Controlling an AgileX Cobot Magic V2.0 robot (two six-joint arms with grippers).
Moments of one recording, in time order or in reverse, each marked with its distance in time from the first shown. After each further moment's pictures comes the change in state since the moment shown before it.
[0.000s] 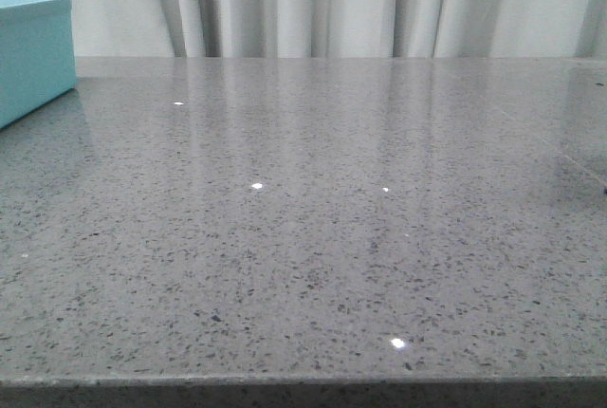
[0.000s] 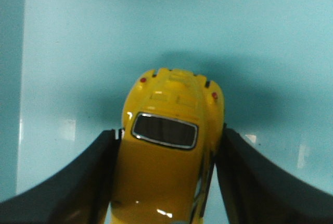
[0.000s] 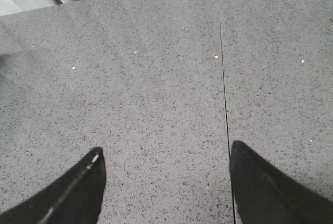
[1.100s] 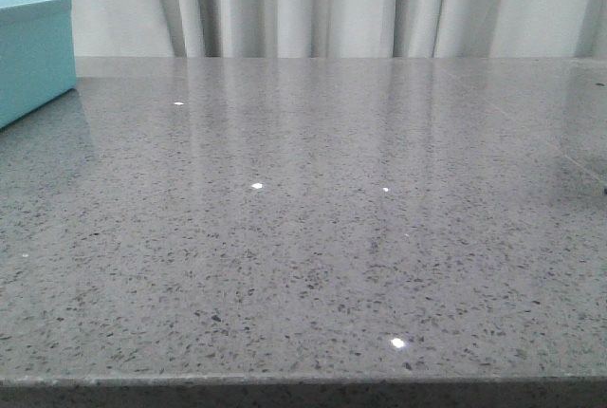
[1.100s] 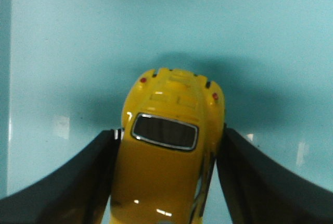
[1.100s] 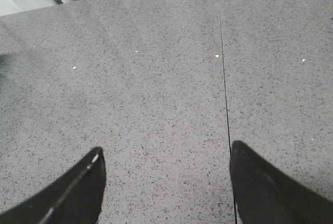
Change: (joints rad) left arm 0.000 0.011 0.000 -0.006 0.001 0.000; right arm 0.000 0.000 0.000 0.006 0.000 0.000
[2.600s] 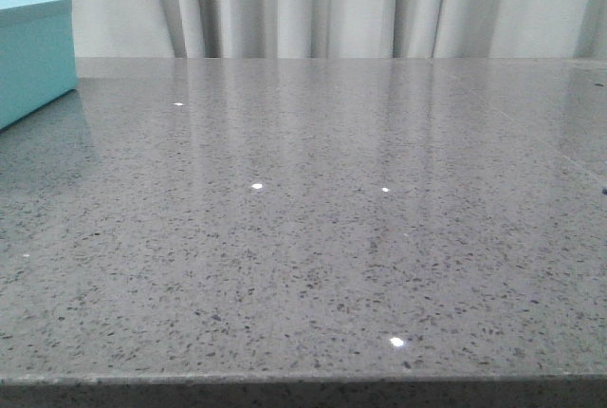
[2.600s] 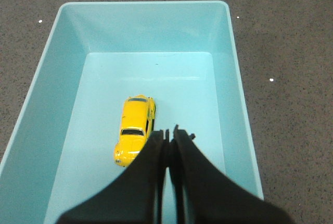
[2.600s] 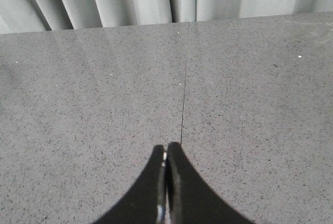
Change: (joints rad) left arm 0.000 -0.914 0.581 -0.171 -0.352 0.127; right arm 0.000 -0.318 0.251 -0.192 -0.089 0.000
